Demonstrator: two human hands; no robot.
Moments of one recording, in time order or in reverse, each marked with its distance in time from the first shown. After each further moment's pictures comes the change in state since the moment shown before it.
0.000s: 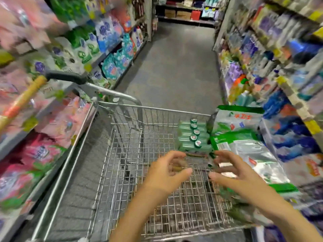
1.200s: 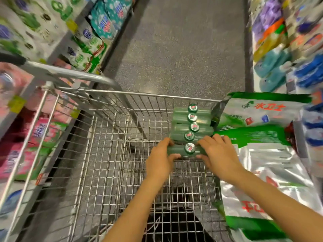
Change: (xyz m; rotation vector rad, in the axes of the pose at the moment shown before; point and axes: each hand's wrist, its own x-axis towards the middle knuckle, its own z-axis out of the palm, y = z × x) left_hand 0.182 -0.098 0.064 0.438 0.235 -0.171; right_hand 0.199 0.110 -0.025 -1.197 -0.121 -0.348
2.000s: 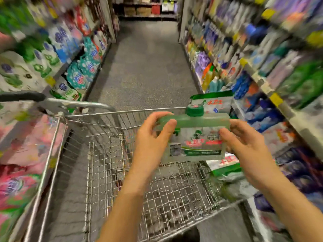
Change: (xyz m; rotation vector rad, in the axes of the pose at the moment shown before) left_hand -0.141 0.077 -0.147 -0.760 -0.064 0.510; right_hand -0.171 -0.108 -0.126 1.308 0.760 0.252
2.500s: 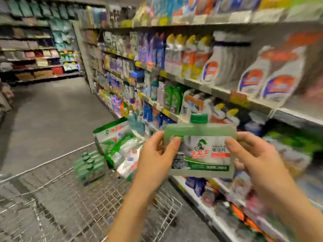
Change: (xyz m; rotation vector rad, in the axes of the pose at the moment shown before) left_hand -0.145 0.094 0.176 -0.080 -0.610 0.165; right_hand -0.245 -0.111 -0.149 -0.087 0.661 -0.068
